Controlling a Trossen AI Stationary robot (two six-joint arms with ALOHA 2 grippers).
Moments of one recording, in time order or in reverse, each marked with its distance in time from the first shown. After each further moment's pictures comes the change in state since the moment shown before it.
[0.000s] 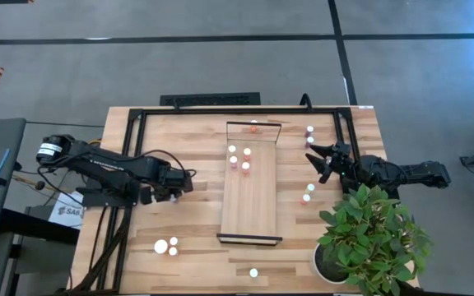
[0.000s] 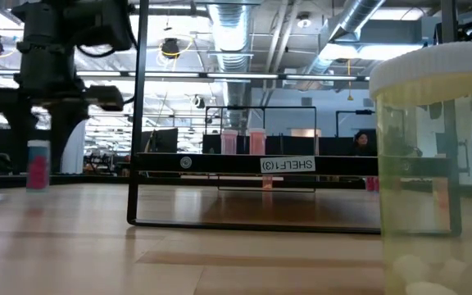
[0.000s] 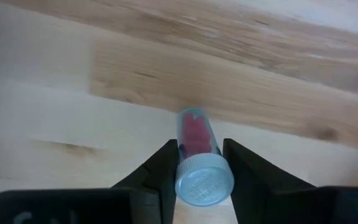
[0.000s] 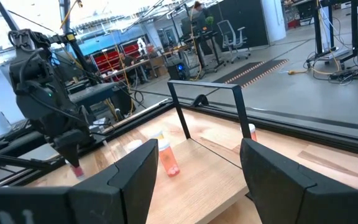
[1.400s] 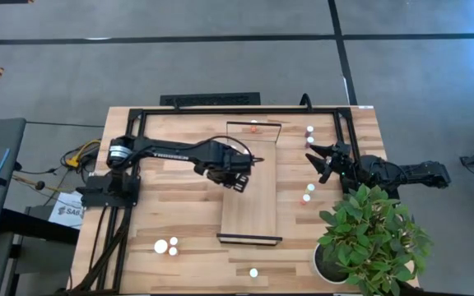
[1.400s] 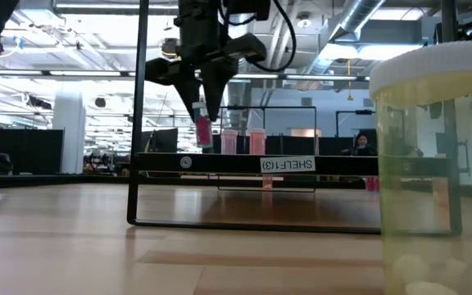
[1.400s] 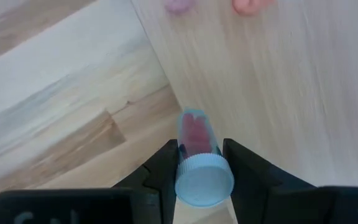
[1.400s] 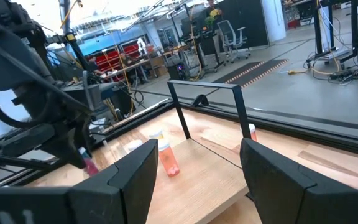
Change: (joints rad) left arm 0.096 0.687 1.000 -0.332 -0.155 0.817; right arm 0.000 0.000 0.000 0.000 0.000 0.000
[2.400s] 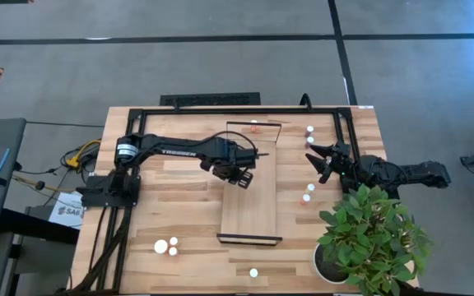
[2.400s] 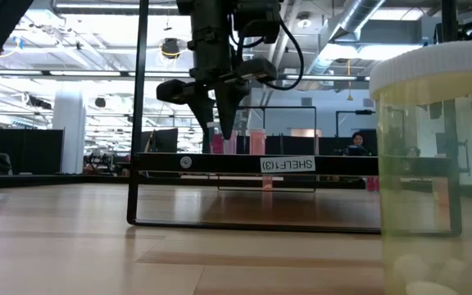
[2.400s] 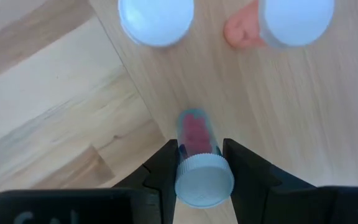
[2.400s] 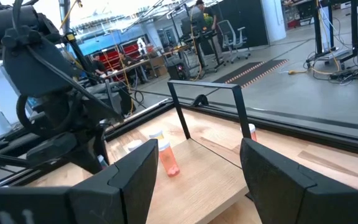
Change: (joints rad) left arm 0.059 0.065 0.003 0.083 0.028 0.087; right arm 0.000 0.000 0.000 0.000 0.000 0.000
